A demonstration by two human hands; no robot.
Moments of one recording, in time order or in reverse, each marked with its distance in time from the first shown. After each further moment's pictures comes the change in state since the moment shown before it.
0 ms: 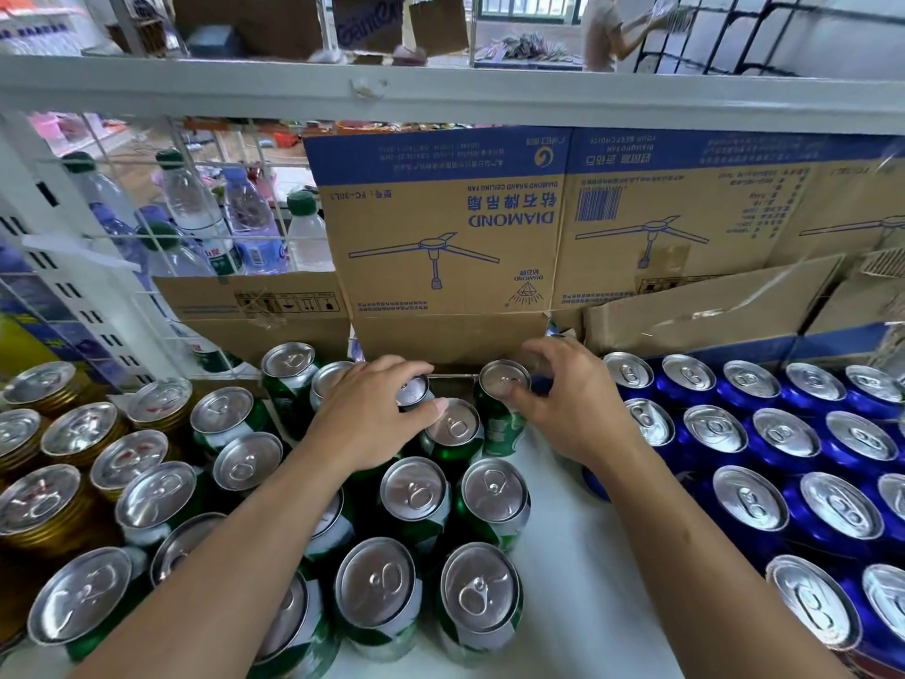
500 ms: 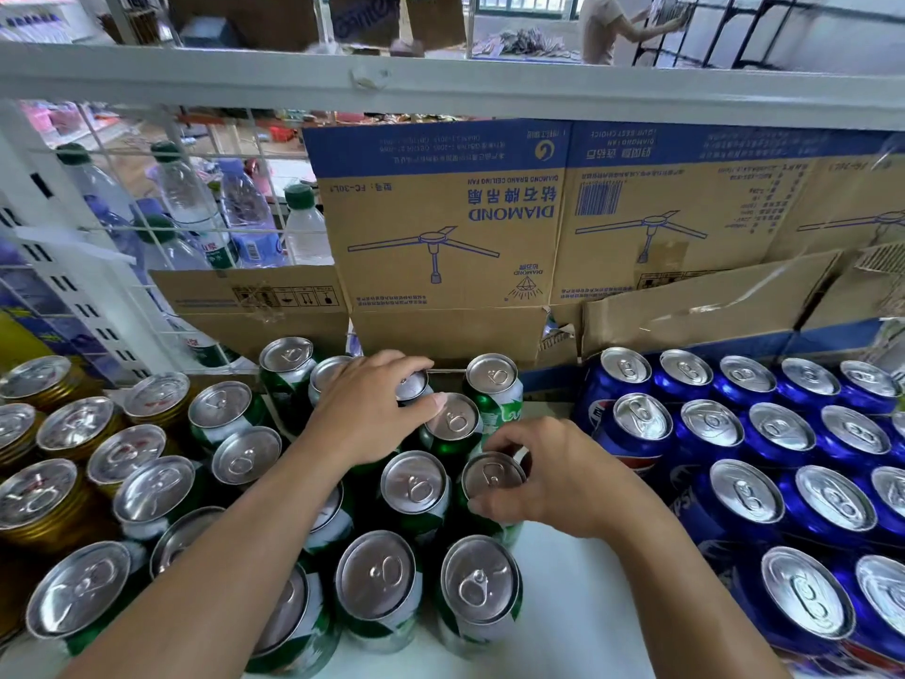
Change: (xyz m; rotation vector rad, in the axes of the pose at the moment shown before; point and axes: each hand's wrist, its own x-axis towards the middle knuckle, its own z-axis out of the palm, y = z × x) left_hand -0.001 0.004 -0.002 0.001 -0.001 -0.005; right_hand -0.050 -0.022 -0.010 0.032 -0.509 0.049
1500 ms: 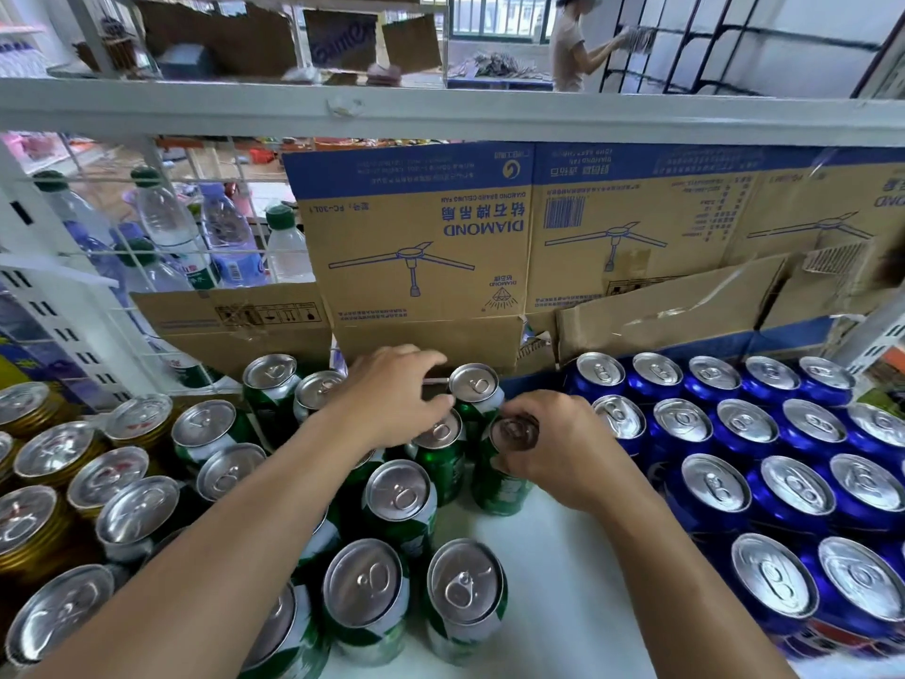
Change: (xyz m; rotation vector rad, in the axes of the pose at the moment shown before) left_hand 0.021 0.037 -0.013 0.152 -0.138 0.100; right_hand 0.004 0.012 -0.009 -0.054 0.330 0.010
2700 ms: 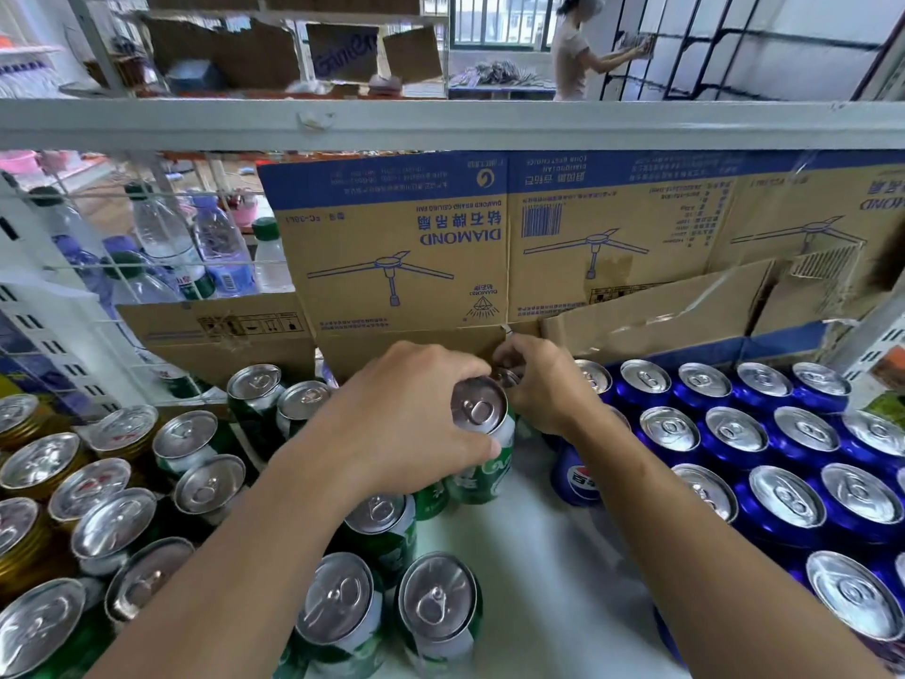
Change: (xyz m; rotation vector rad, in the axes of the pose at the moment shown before) left_hand -0.056 0.080 -0.058 -0.153 0.049 0.076; right_hand 0.073 0.029 -0.008 0.112 0.080 -0.048
